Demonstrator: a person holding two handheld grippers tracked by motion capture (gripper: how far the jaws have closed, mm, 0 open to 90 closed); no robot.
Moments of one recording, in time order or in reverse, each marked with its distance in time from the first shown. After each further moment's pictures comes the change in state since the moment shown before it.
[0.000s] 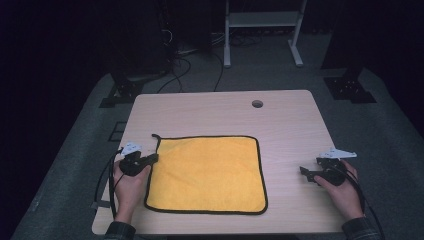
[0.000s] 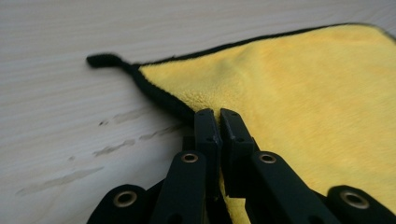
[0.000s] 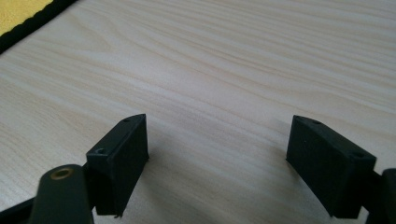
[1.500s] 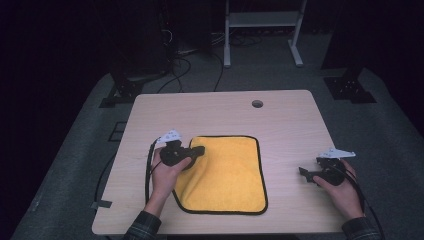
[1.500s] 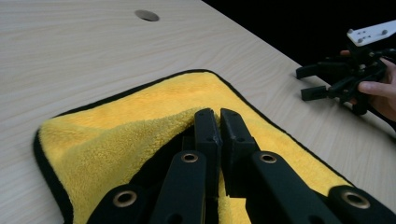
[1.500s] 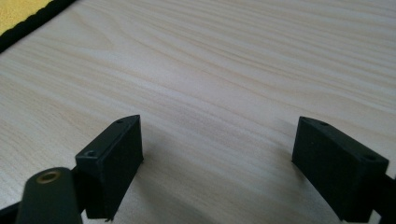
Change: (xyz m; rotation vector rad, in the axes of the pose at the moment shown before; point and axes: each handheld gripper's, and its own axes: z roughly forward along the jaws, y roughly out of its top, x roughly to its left) left arm -0.098 0.054 0.049 -0.052 -0.418 0.060; right arm 0.001 0.001 0.001 0.010 0.009 -0.006
